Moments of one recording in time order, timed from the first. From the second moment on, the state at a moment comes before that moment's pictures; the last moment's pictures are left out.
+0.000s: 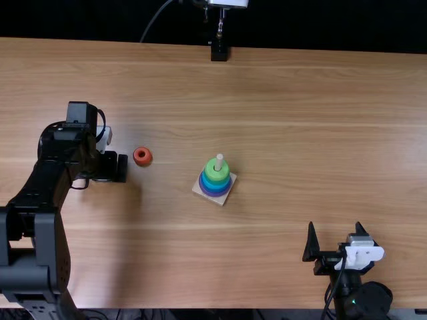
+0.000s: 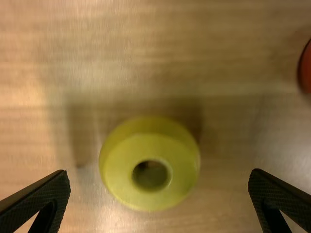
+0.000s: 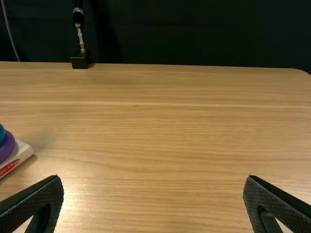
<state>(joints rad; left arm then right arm) 0.00 1.96 1.35 -0.79 0.03 0.00 -0.06 0.01 0.08 -0.25 -0.07 -0.07</state>
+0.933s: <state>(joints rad) -0.01 1.97 1.35 -0.74 0.02 0.01 -0.06 0.01 0.08 -0.25 -0.07 -0.07</state>
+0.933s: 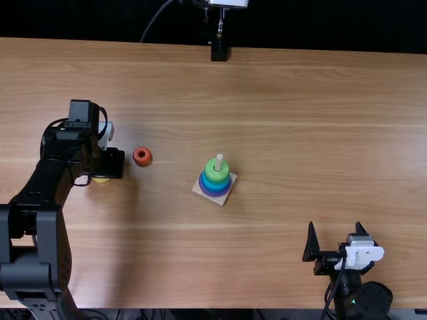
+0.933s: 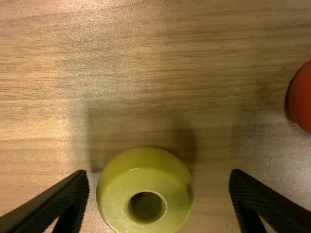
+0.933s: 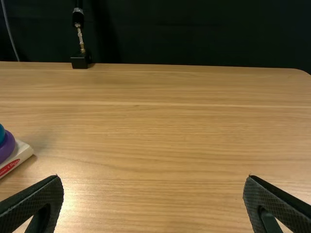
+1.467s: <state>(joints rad) -0.01 1.97 1.35 -0.76 0.01 0.00 -0.06 0.01 0.08 -0.25 -0.07 -0.07</state>
